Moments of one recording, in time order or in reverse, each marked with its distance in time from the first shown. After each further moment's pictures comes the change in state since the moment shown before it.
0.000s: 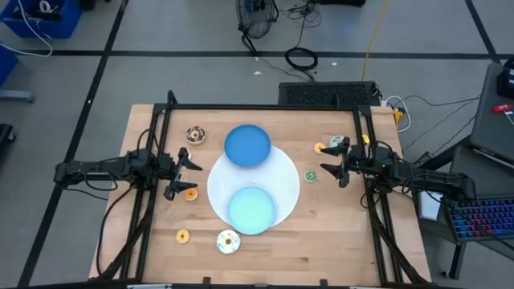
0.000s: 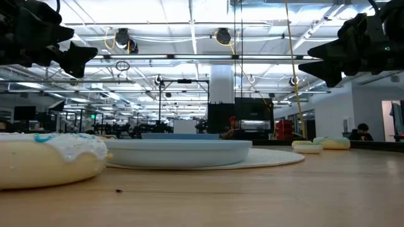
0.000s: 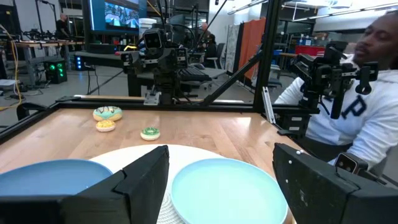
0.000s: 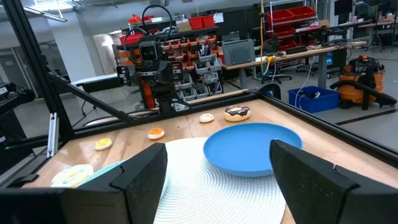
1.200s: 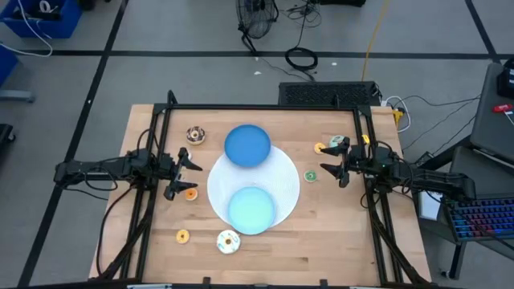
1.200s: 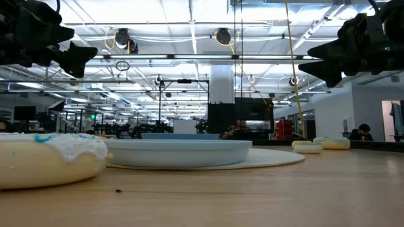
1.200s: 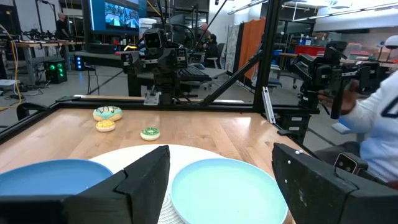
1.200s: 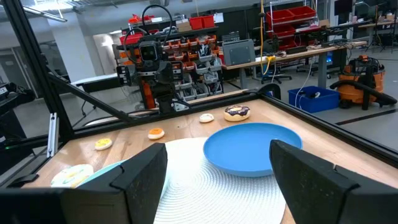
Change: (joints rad) left arm 0.000 0.000 0.000 0.000 0.000 0.000; right arm 0.000 0.000 0.000 0.000 0.000 0.000
